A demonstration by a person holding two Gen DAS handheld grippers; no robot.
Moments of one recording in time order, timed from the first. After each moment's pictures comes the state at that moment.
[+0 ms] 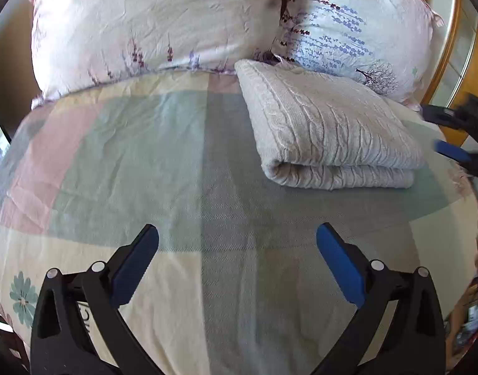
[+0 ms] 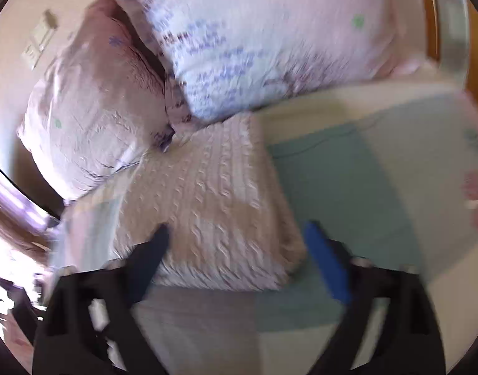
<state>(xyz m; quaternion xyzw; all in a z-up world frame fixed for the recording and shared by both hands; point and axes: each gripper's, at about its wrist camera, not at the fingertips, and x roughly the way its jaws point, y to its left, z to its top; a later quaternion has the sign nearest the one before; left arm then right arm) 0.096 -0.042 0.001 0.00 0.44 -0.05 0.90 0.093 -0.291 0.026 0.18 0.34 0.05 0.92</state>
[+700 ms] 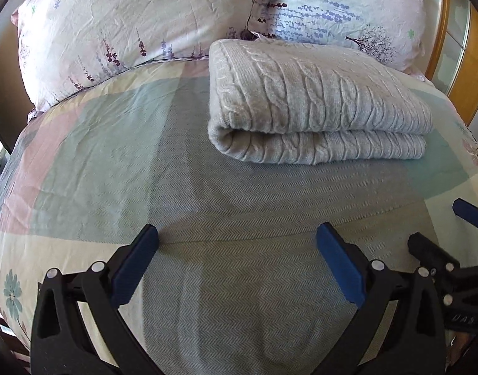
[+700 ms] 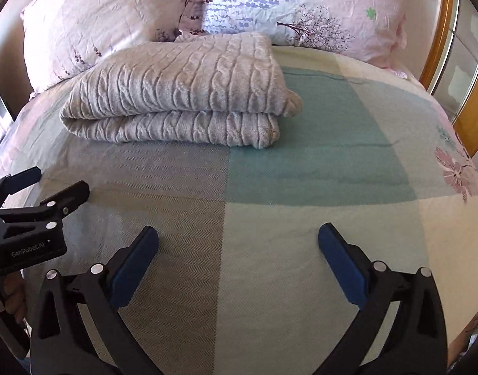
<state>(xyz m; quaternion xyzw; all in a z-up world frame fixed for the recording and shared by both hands) 0.098 -0.083 -0.027 0.05 0.45 -0.04 0.89 0.048 -0.253 -0.050 0.01 0.40 0.01 0.92</state>
